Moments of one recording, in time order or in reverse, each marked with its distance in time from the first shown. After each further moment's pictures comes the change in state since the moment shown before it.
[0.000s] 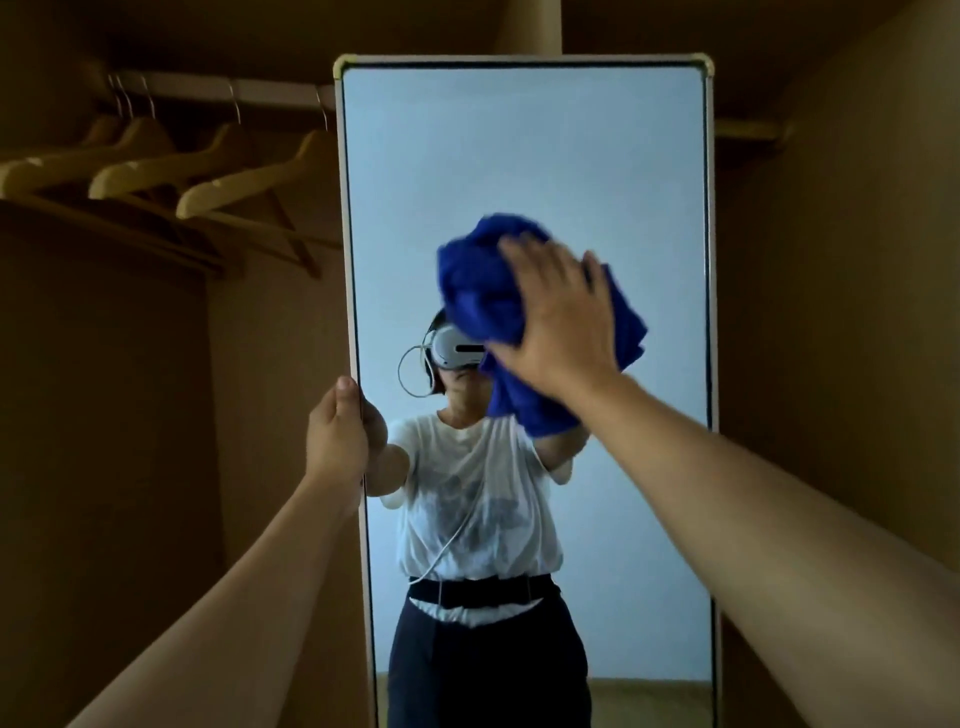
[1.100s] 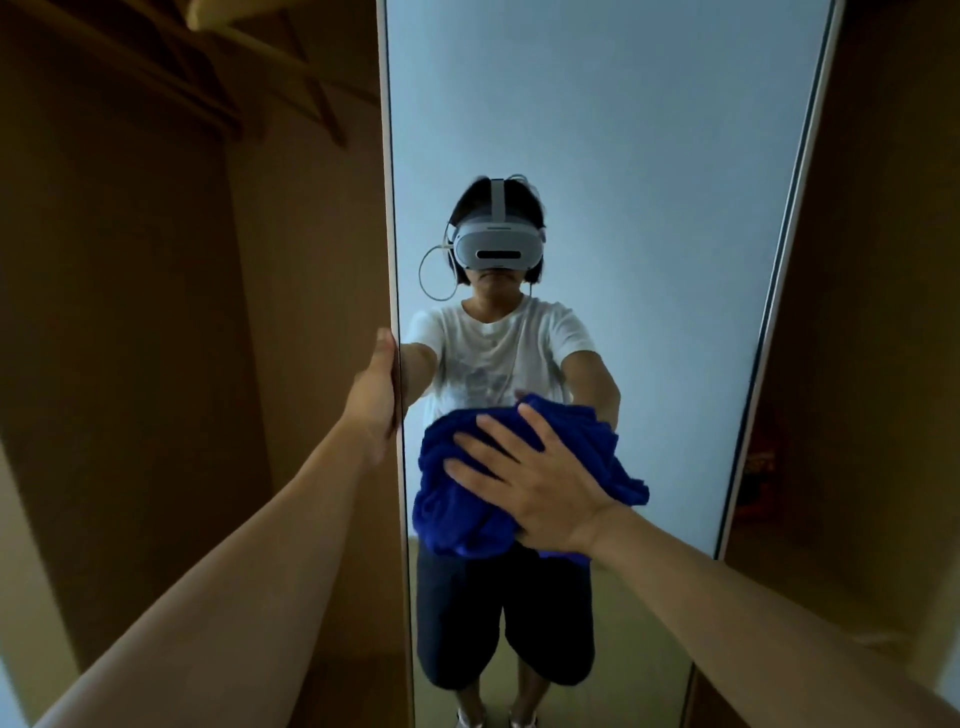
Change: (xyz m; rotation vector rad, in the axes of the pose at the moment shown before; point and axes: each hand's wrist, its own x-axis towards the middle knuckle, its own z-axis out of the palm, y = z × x) left_hand -0.046 -0.052 -0.031 -0.069 -0.246 -0.519; right_hand -0.221 -0.060 0.038 -0.028 -0.341 -0.716
